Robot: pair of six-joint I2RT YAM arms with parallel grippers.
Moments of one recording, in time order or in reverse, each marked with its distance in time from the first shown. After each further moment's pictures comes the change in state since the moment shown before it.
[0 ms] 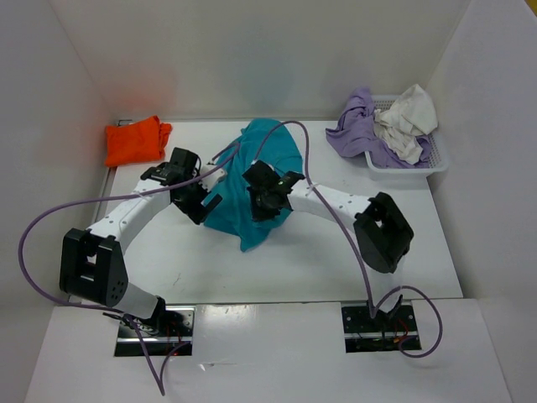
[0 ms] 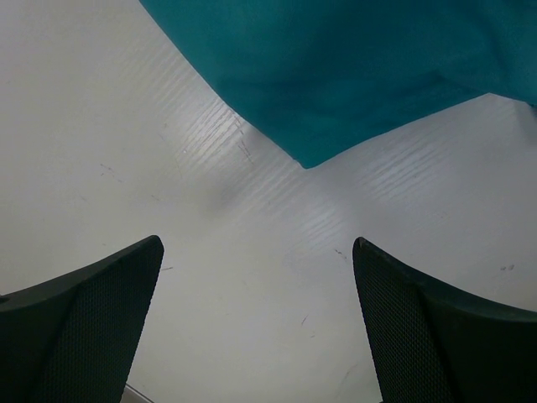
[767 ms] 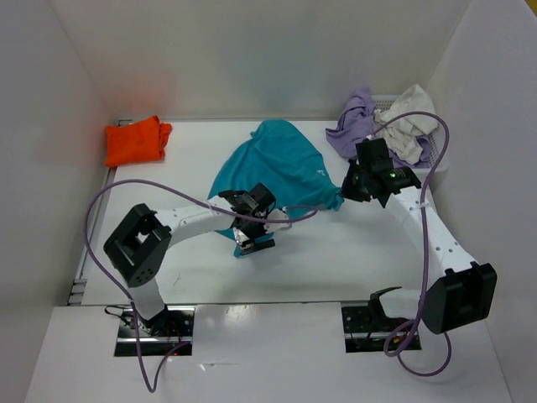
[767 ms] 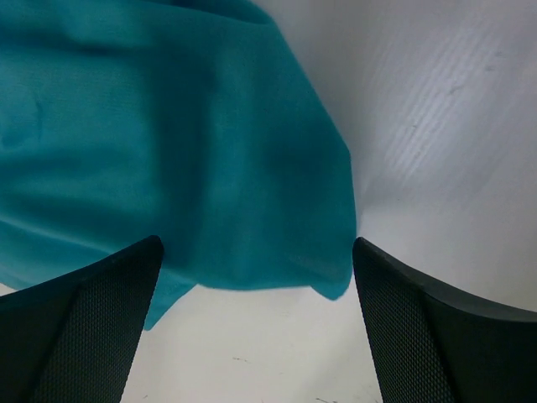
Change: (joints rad) left arm -0.528 0.253 0.056 0.067 -0.053 0.027; right arm -0.586 -0.645 -0.267 -0.196 -0.012 -0.087
